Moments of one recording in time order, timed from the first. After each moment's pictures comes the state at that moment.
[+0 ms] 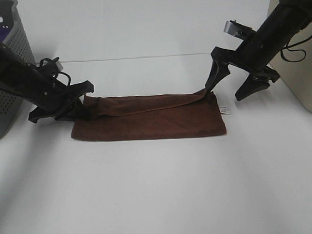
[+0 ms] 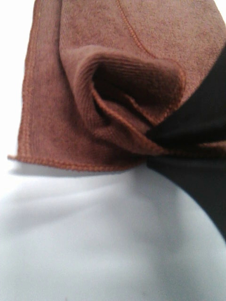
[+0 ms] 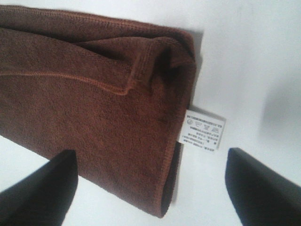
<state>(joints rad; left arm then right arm) -0.13 2.23 -1.36 -0.86 0.57 0.42 0.05 2.21 -1.65 0.50 1.01 -0.27</state>
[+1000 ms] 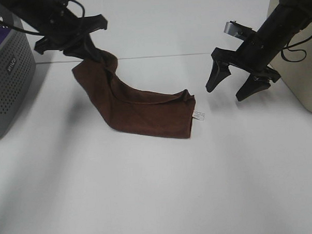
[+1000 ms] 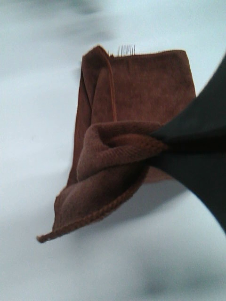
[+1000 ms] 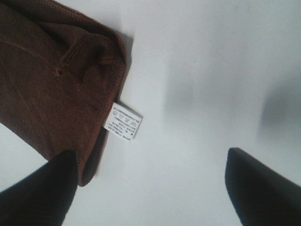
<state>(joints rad) -0.24 2.14 -1.77 -0.51 0.84 0.11 0.05 2.21 -1.65 0.49 1.01 -0.27</state>
